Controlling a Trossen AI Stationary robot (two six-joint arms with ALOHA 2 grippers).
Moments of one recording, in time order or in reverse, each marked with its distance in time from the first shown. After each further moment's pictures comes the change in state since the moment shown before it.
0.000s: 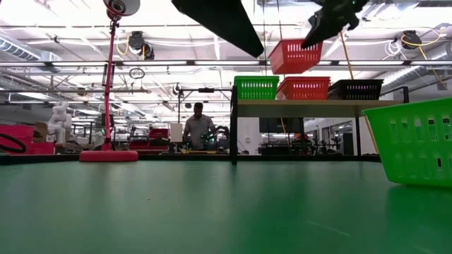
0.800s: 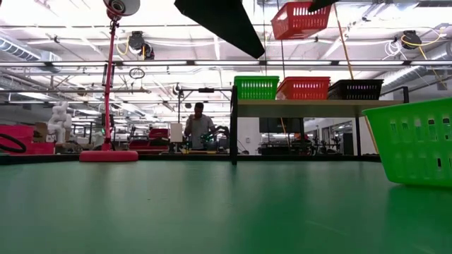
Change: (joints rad) left arm 0.008 0.000 0.000 0.000 -0.002 0.010; right arm 0.353 -0.042 0.201 -0.173 0.344 0.059
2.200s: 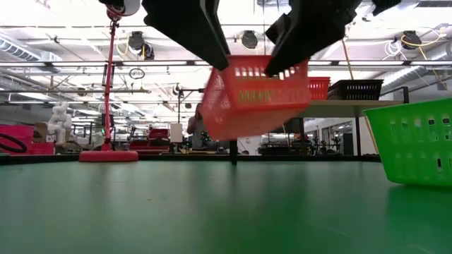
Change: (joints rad) left arm -0.058 0.000 0.000 -0.160 -0.030 -0.014; right arm 0.707 0.562 -0.338 0.656 0.103 0.785
